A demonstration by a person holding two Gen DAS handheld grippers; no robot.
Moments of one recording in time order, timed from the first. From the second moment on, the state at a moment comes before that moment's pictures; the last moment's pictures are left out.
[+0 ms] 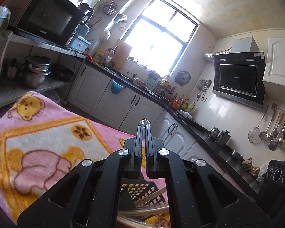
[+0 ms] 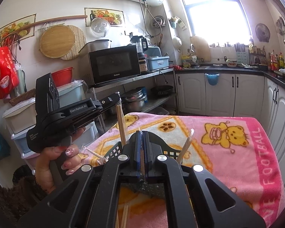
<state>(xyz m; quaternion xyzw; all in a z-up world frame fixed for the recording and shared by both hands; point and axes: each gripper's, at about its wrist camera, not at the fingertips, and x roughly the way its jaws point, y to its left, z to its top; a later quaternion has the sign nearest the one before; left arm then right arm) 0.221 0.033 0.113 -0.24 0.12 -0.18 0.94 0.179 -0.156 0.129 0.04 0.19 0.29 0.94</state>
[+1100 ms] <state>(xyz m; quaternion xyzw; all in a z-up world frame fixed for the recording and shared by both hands) 0.155 0.041 0.124 -0.24 0.15 -0.16 0.95 0.137 -0.175 0.122 0.05 0.21 0.29 0.93</state>
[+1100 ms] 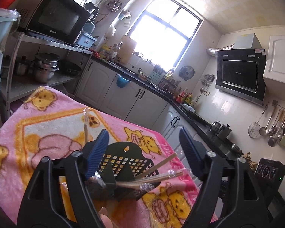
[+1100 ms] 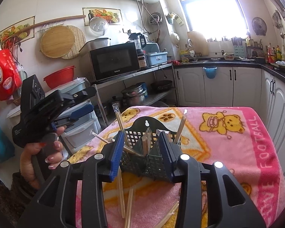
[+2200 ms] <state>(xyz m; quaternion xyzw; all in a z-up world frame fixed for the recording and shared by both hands) 0.119 0.040 0.082 -0.22 0.22 -0.16 0.94 0.117 -0.180 0.076 0.03 0.28 0.28 0.92</state>
